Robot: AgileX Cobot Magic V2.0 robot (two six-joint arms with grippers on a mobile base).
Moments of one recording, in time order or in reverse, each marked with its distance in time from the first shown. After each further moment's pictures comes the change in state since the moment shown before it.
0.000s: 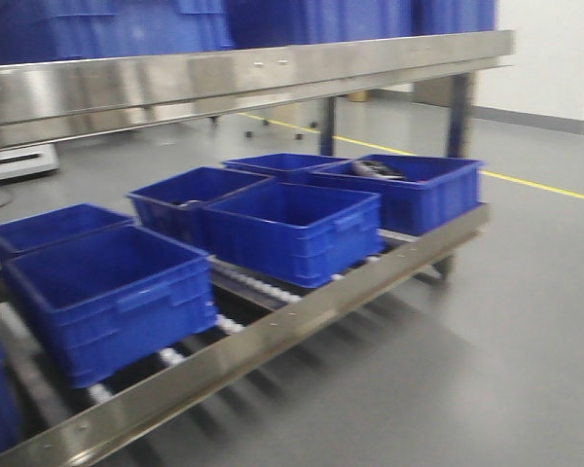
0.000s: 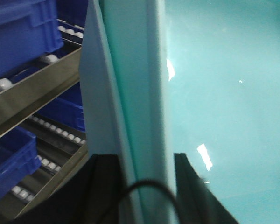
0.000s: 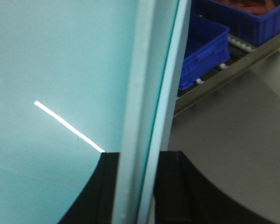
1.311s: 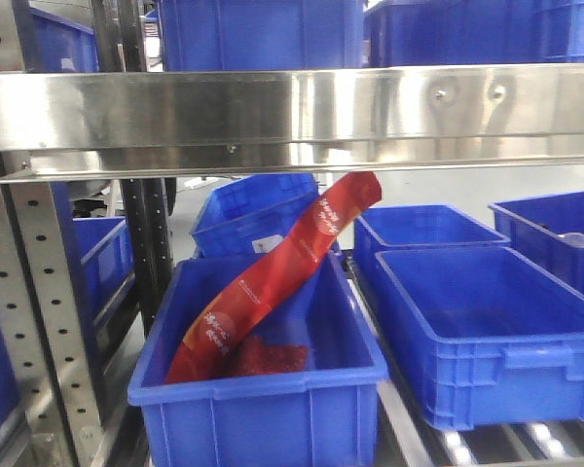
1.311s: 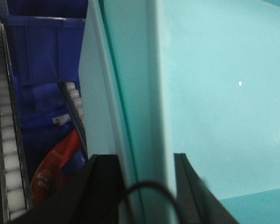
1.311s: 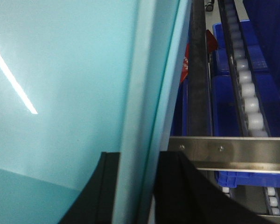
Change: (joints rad) left arm 0.000 0.000 0.000 0.002 0.000 -0.002; right arm 0.000 0.000 0.000 0.000 -0.002 -0.002
